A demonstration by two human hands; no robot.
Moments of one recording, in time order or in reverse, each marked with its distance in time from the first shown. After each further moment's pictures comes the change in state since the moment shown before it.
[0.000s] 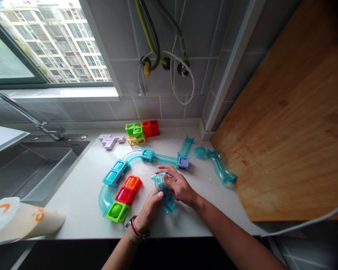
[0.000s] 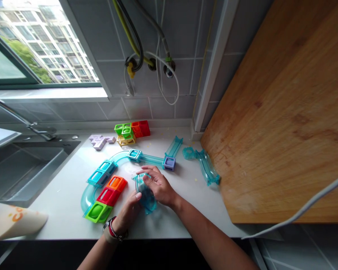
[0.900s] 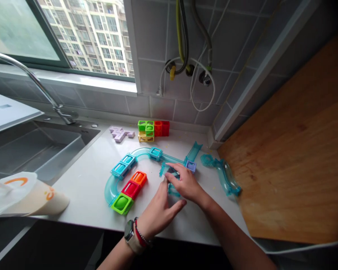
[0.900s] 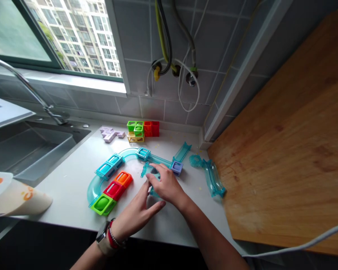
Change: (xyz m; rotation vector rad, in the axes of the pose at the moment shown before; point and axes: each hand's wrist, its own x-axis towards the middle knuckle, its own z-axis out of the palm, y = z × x) left_hand -0.017 0.027 0.030 0.275 0.227 0.256; right_hand 0.024 -0.025 0.000 -0.629 -0.053 0.049
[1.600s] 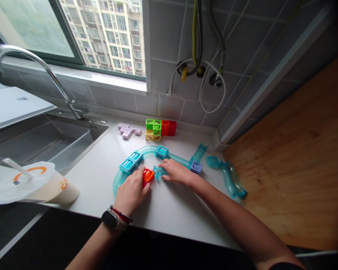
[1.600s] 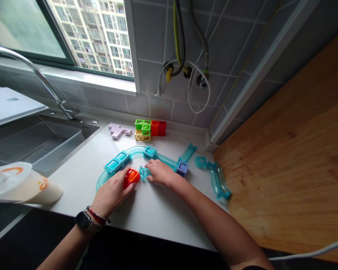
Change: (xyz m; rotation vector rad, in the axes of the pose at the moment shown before) left_hand 0.015 0.022 -0.090 1.346 0.137 -0.088; right_hand 0.062 0.013 0.030 -0.605 -0.486 -0.253
